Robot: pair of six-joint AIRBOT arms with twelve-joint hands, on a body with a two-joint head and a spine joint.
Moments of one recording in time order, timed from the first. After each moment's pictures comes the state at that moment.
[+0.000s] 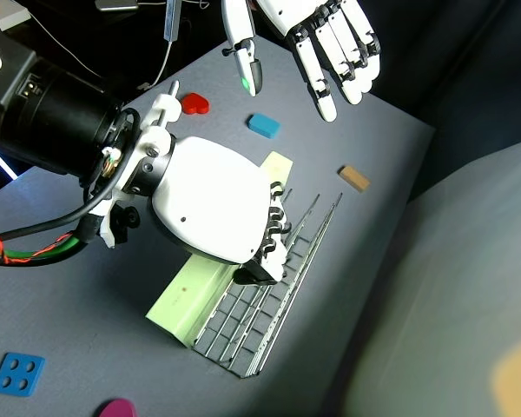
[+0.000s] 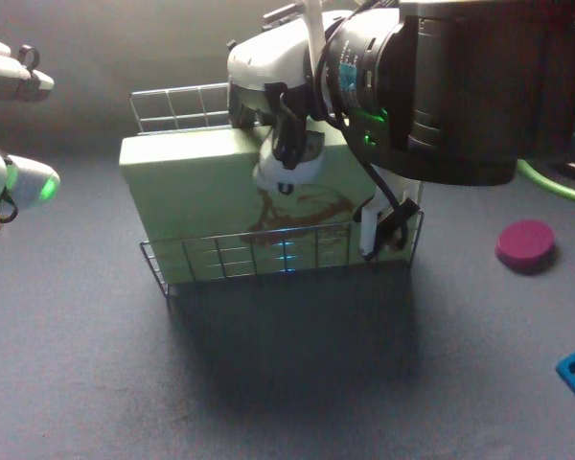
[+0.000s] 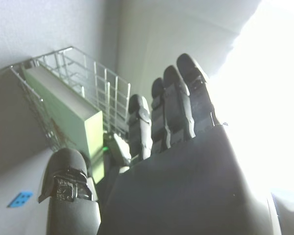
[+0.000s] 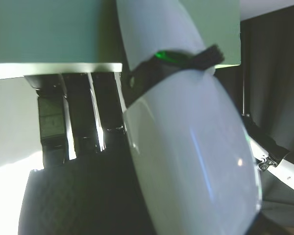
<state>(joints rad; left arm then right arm) -0.02 -0.50 0.60 0.97 0.68 0.44 -0.16 -1.48 1.10 -1.11 -0.72 0.22</state>
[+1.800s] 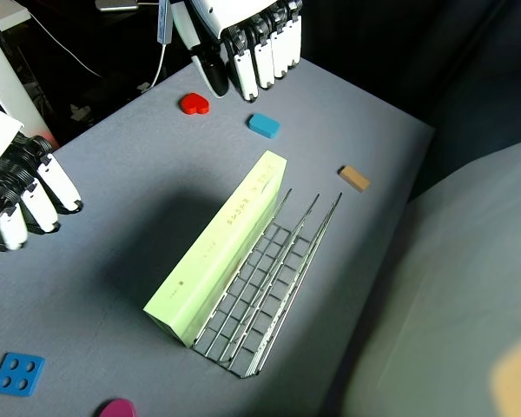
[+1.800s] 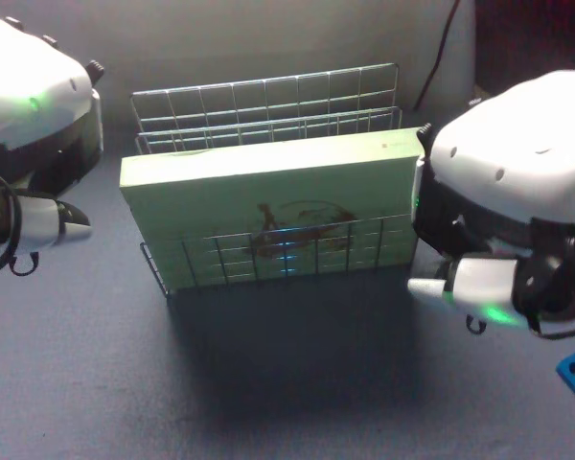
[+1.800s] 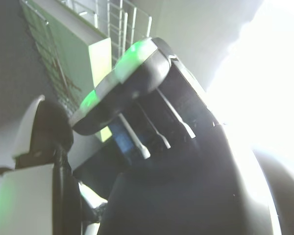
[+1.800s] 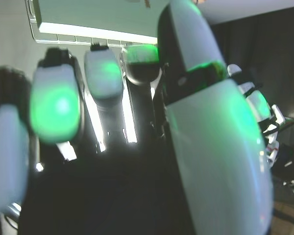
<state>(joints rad) -0.03 -0.56 0.47 0.99 0.70 0.32 -0.15 -0.84 0.37 -1.27 -0.84 0.26</state>
